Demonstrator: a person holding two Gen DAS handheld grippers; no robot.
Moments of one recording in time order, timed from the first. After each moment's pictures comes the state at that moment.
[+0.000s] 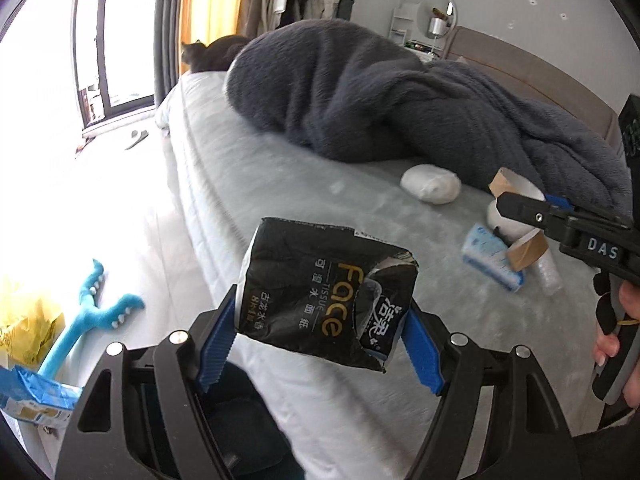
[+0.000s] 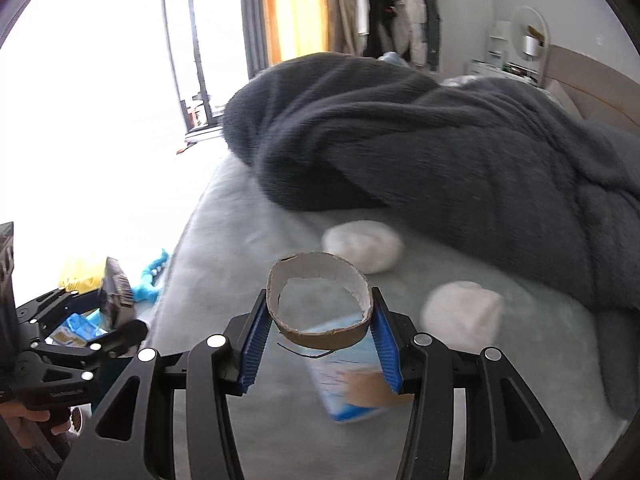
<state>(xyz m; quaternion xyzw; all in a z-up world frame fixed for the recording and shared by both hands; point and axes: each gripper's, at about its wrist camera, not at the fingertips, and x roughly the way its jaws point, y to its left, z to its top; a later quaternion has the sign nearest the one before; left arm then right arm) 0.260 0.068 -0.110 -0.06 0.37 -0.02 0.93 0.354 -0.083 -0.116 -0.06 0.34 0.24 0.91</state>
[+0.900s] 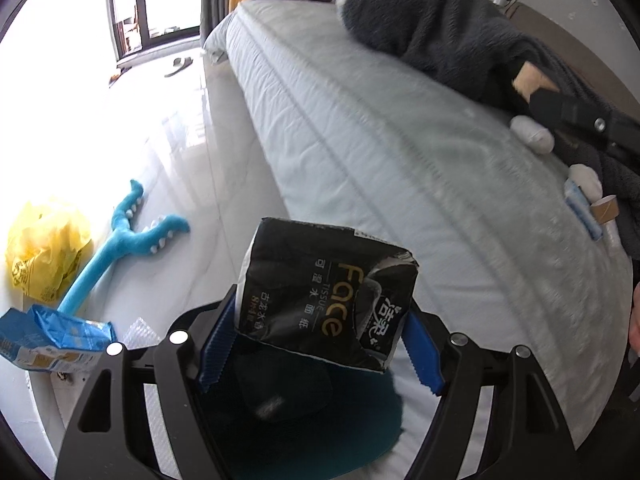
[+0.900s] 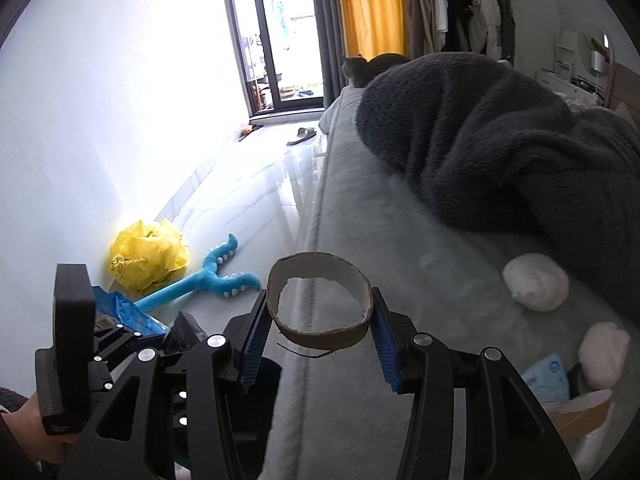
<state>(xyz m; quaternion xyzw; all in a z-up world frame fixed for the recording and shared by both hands) 0.232 0.173 -0.164 -0.10 0.48 0.04 0.87 0.338 0.056 -0.122 -0.07 0.35 0.34 0.87</state>
